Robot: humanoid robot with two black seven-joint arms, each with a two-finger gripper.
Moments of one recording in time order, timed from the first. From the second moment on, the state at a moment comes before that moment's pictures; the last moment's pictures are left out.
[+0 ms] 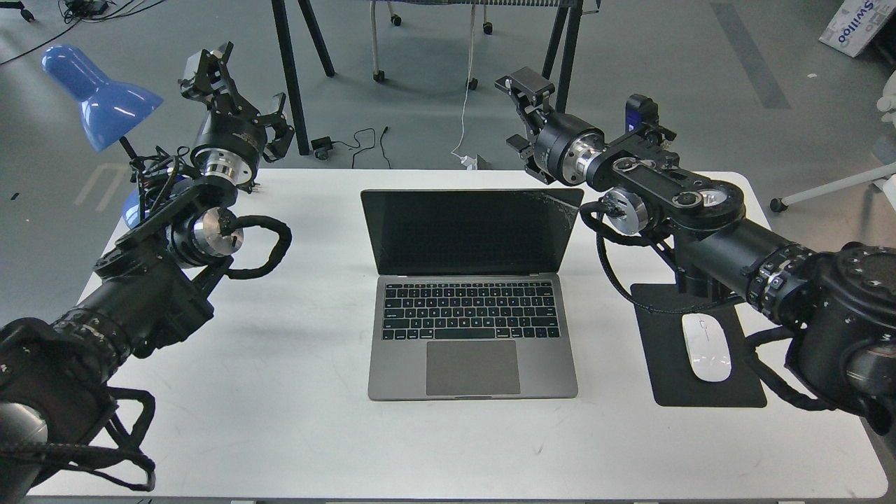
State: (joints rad) left arm -0.89 0.15 -0.76 -0.48 0.09 -0.16 -0.49; right arm 1.17 -0.01 0.13 0.43 -0.23 0.16 0.19
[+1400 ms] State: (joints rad) left arm -0.89 0.15 -0.76 -0.48 0.09 -0.16 -0.49; right arm 1.16 -0.38 0.00 1.05 -0.23 0.26 0.19
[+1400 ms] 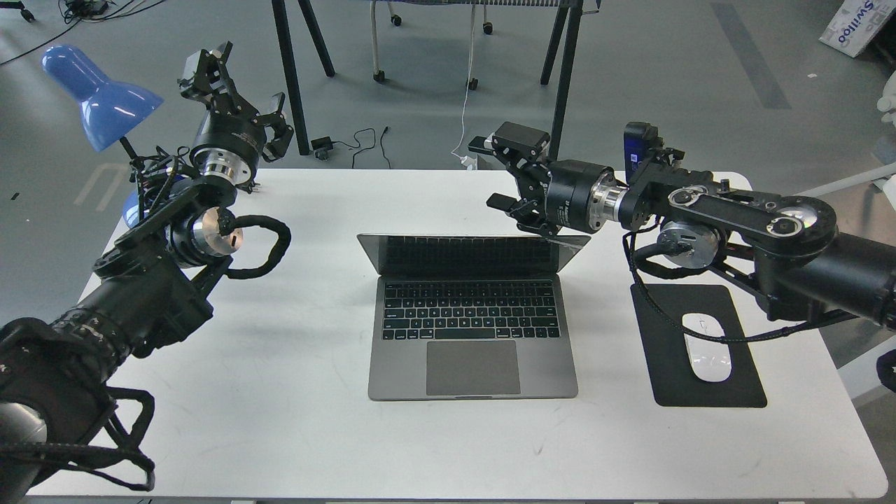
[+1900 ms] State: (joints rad) left arm -0.89 0.15 -0.76 -0.48 0.09 -0.16 -0.49; right arm 1.16 -0.42 -0.09 1.20 -0.27 0.27 0.16
